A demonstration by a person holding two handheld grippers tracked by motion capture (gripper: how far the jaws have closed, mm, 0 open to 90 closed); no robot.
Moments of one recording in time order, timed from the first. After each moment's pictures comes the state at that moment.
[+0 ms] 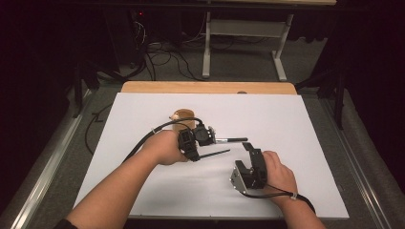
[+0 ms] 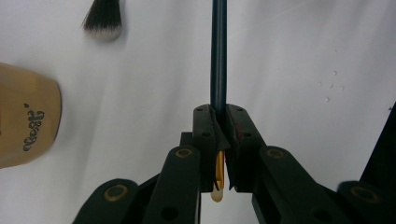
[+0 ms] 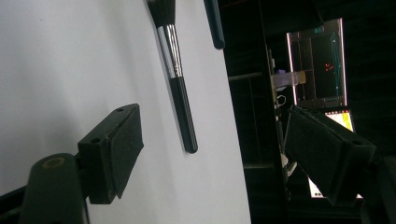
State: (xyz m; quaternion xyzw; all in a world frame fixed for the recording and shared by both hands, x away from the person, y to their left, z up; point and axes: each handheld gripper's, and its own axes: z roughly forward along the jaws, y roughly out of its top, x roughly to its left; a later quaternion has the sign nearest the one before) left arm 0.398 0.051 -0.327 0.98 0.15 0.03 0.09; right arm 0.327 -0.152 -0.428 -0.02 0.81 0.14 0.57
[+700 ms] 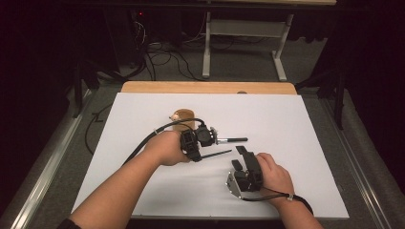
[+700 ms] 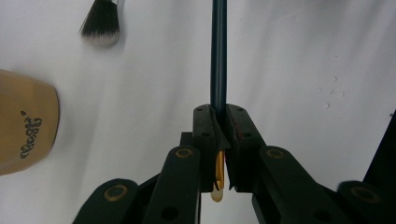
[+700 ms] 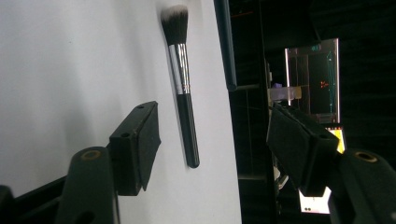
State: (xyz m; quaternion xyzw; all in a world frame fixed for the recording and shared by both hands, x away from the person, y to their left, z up) left arm 0.398 0.045 -0.329 0.98 0.15 0.03 0.09; right arm 0.321 -0.142 -0.432 -0.06 0.81 0.13 0.57
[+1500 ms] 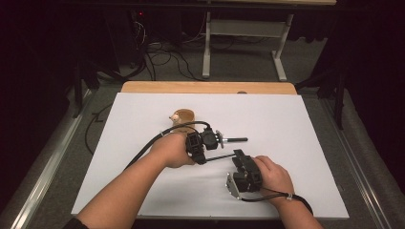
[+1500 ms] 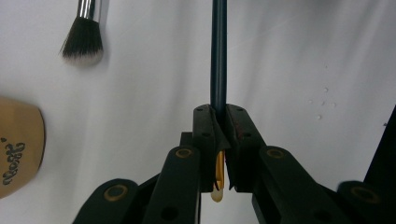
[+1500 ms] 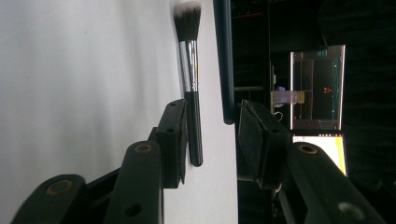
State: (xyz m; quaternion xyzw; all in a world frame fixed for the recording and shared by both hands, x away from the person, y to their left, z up) left arm 0.395 0.031 -0.335 0.99 0.13 0.03 0.09; right arm 0.321 -0.141 -0.435 -0.08 0.81 0.11 0.57
